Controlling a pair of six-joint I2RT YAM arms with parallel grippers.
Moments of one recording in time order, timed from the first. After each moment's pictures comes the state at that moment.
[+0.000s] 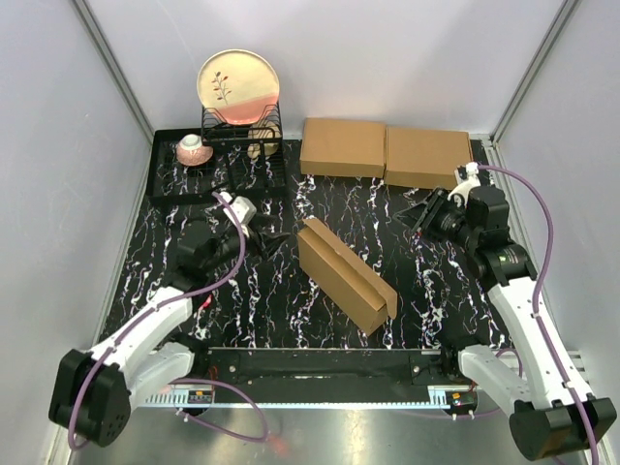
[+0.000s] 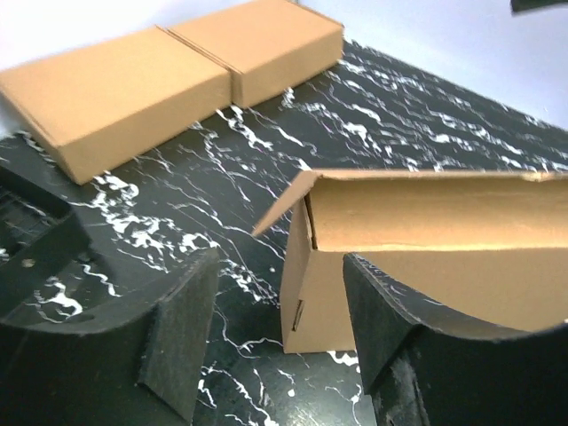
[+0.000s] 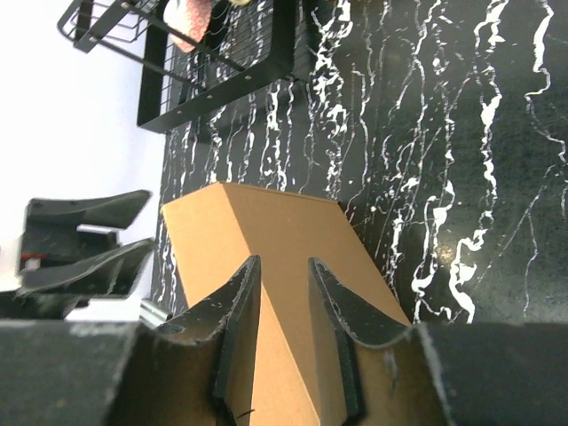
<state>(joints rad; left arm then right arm) -0.38 0.88 0.47 0.41 0.50 -0.09 0.18 0.90 0.94 -0.46 -0.37 0.72</state>
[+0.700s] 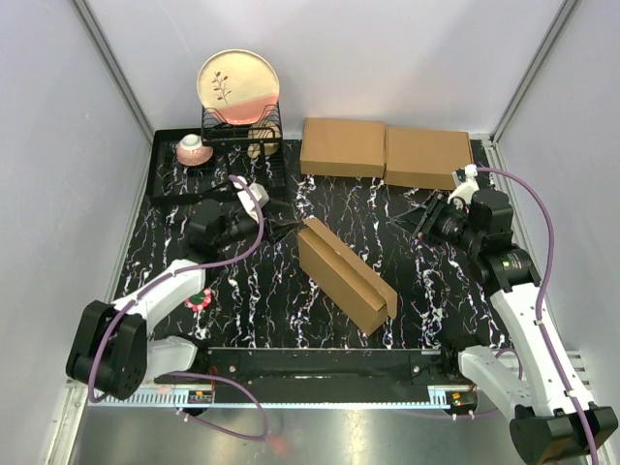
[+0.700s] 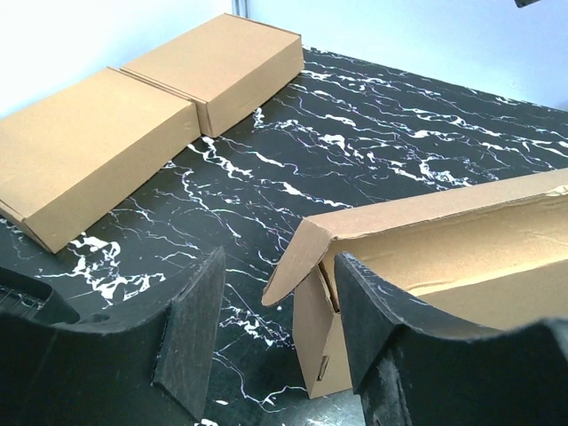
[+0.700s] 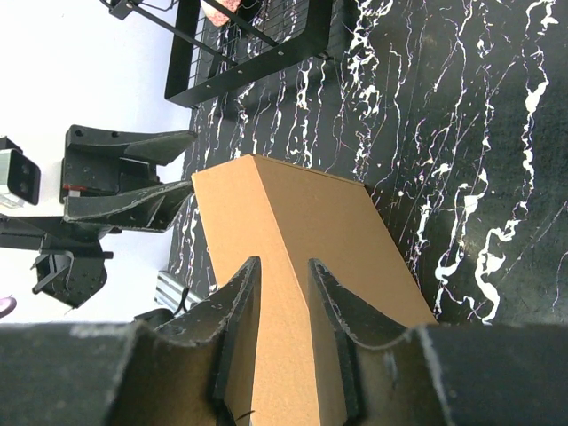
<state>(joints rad) -0.35 1.19 0.59 0.60 0.73 -0.01 0.18 0.85 0.94 -0.48 -0.47 0.72</state>
